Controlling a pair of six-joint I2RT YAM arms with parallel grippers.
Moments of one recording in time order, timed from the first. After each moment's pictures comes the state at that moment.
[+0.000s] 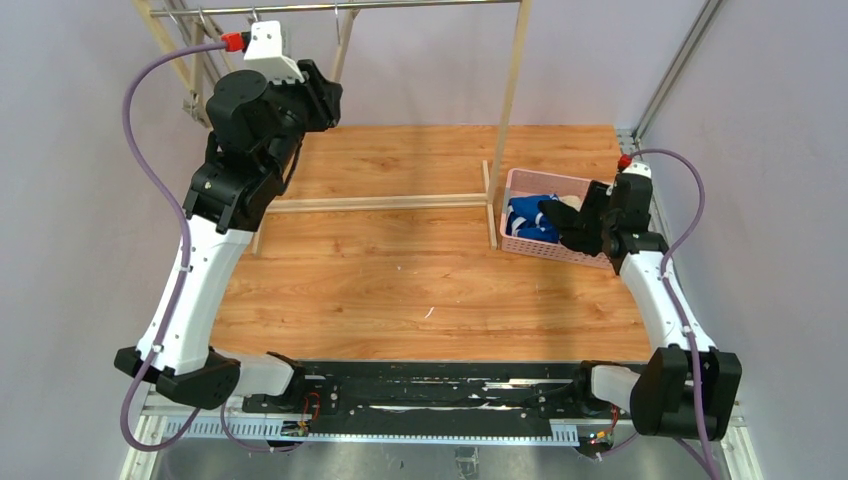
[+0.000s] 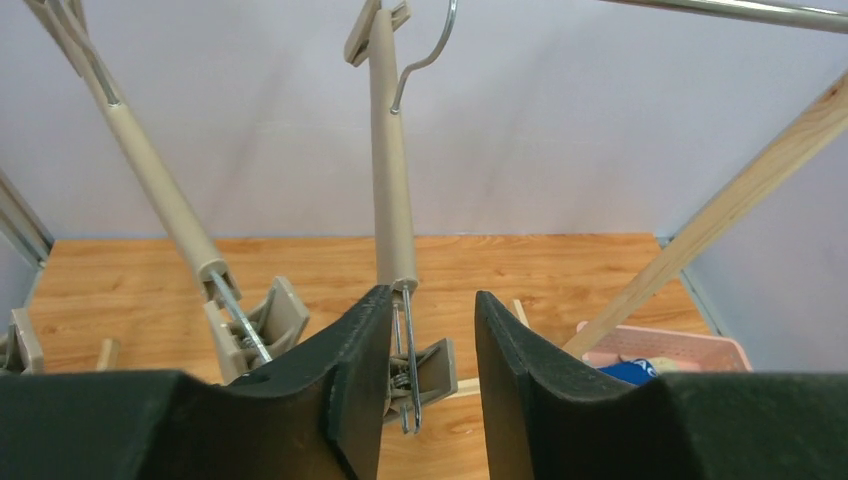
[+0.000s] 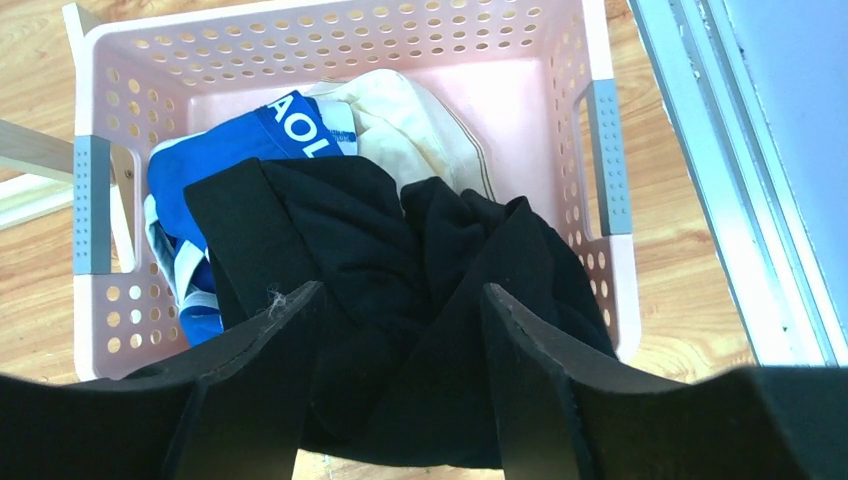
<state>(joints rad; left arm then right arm) -0.42 1.32 1.85 -0.52 -0.25 -0.22 -0.06 1.16 0.87 -0.29 0.12 0.20</state>
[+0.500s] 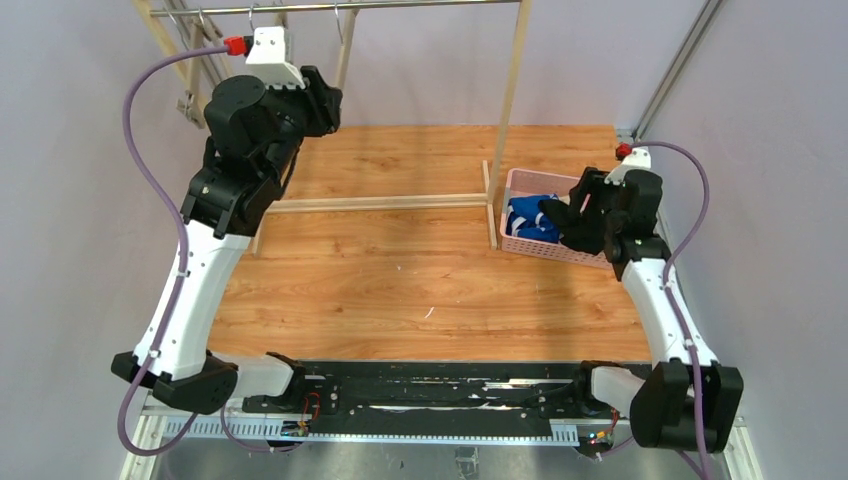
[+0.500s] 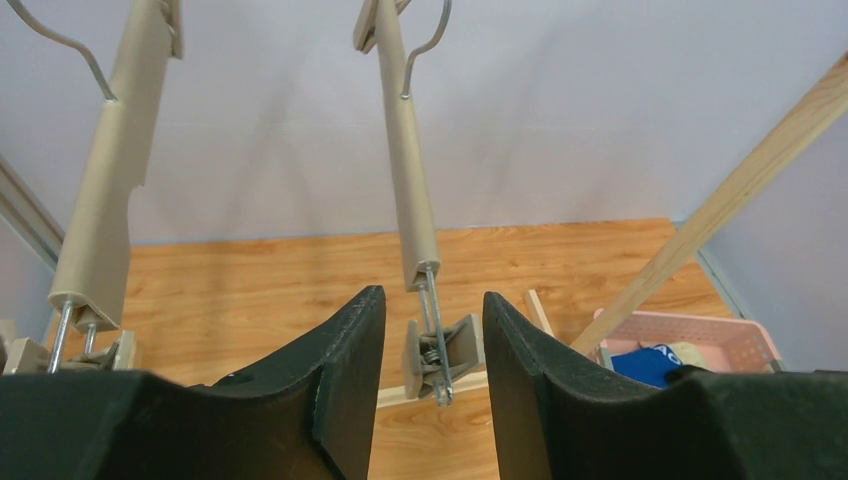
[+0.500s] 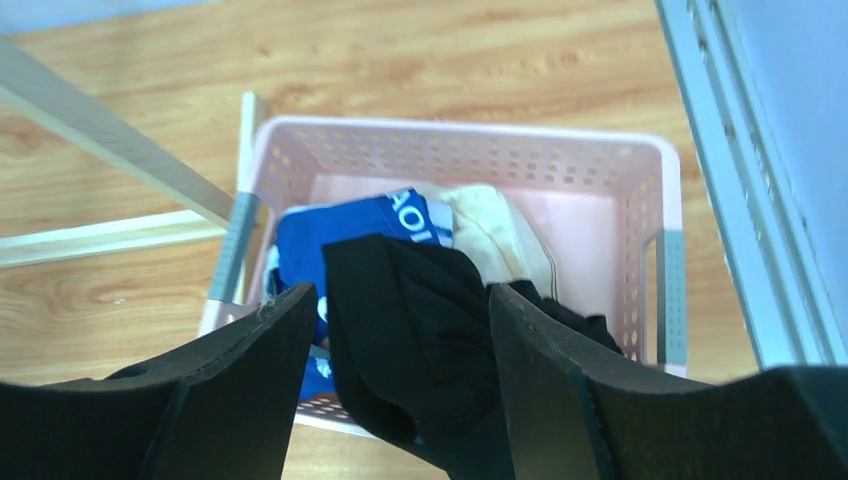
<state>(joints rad) -0.42 1.29 1.81 -0.52 -0.24 -0.18 -0.06 1.15 0.87 -0.11 -0.05 0.14</state>
